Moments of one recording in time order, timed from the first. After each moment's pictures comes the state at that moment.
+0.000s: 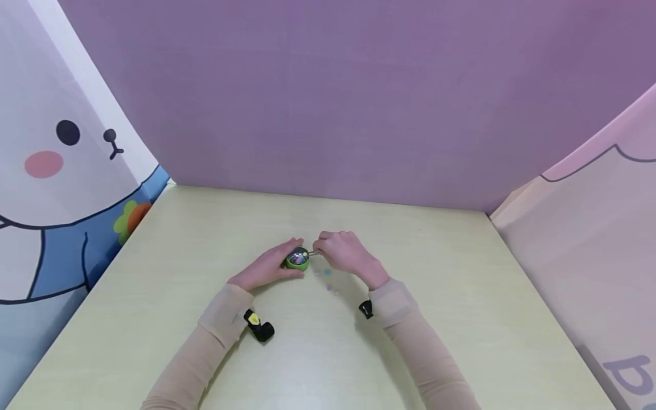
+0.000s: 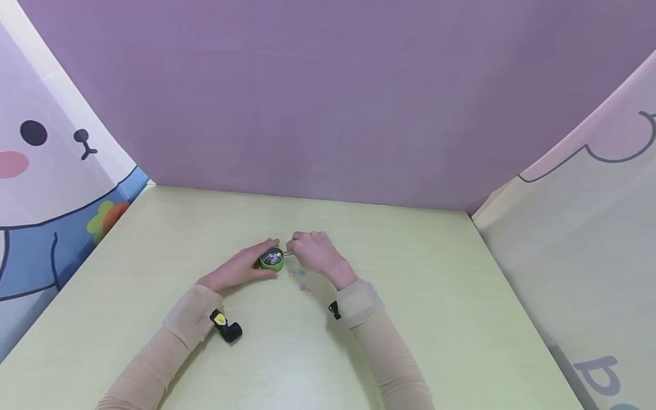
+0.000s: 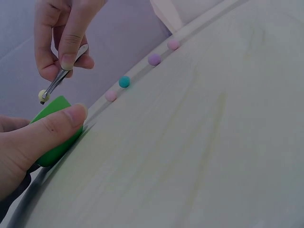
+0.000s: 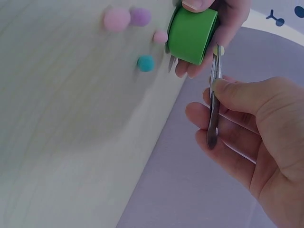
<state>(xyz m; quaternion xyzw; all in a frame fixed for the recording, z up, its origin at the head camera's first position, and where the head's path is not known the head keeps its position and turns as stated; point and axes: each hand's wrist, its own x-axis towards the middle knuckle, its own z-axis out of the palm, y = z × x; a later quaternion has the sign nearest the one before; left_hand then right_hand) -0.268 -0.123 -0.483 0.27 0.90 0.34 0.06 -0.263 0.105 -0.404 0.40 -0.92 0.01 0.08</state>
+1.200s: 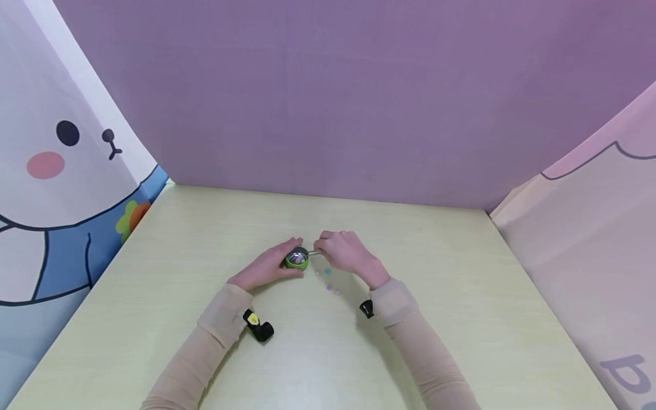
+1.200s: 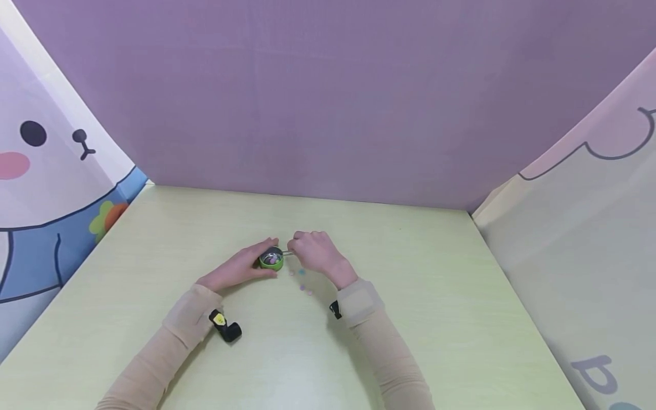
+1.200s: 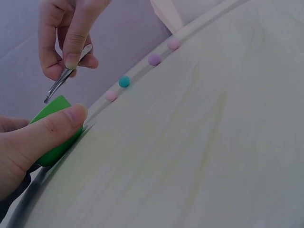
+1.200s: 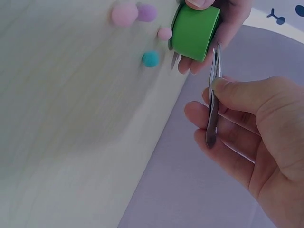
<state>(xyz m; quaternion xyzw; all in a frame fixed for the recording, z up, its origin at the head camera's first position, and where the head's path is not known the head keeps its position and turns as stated) -0.263 -0.124 -0.479 0.27 0.90 0.33 0.07 -0.260 0.106 -0.404 0.39 -0.92 0.02 0.08</state>
